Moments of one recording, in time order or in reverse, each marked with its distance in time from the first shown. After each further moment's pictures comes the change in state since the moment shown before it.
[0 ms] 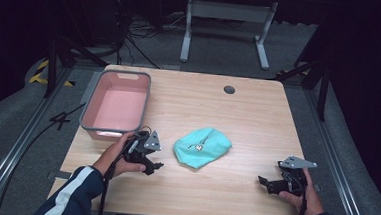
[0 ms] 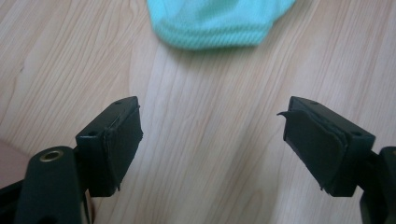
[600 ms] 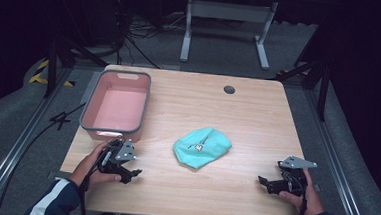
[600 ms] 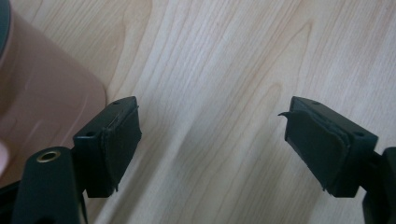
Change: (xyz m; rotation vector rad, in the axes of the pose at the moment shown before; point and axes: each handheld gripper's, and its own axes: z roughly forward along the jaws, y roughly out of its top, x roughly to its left) left arm -0.005 -0.071 -0.017 -0.041 0.059 -0.077; right arm 0.000 0.000 0.000 -0.001 0.003 0.005
